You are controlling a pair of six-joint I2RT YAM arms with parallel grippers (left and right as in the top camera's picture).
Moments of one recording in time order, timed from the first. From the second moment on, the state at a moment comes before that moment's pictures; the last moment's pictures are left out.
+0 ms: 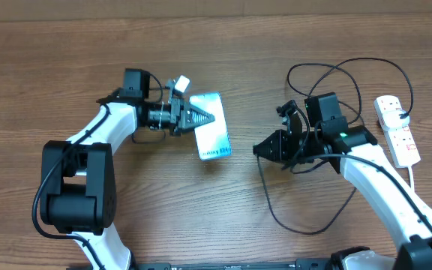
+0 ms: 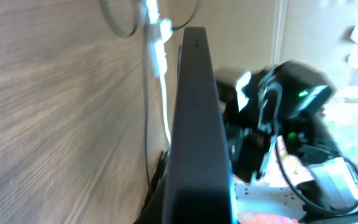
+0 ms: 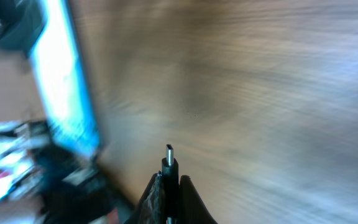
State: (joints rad) left arm -0.08 1.93 1.18 -0.39 1.43 -0.30; right arm 0.24 1.42 0.92 -0.65 -0.80 0.34
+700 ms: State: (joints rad) left arm -0.04 1.93 1.19 0.69 1.48 -1.18; right arm 0.35 1.40 0.82 -0.21 -1.14 0.32
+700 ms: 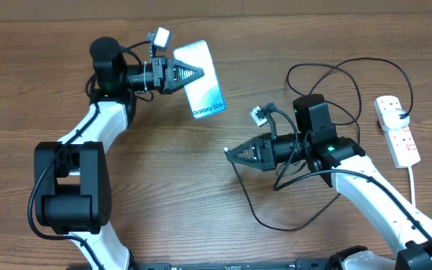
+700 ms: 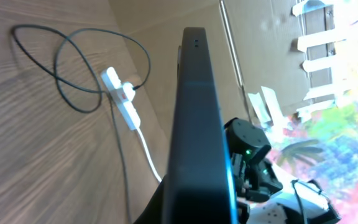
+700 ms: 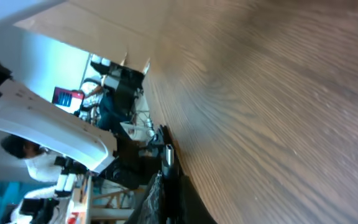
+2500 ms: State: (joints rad) left arm -0.11 1.93 1.19 0.79 1.51 -1.33; right arm 0.33 1.47 0.82 0.20 -1.09 0.70
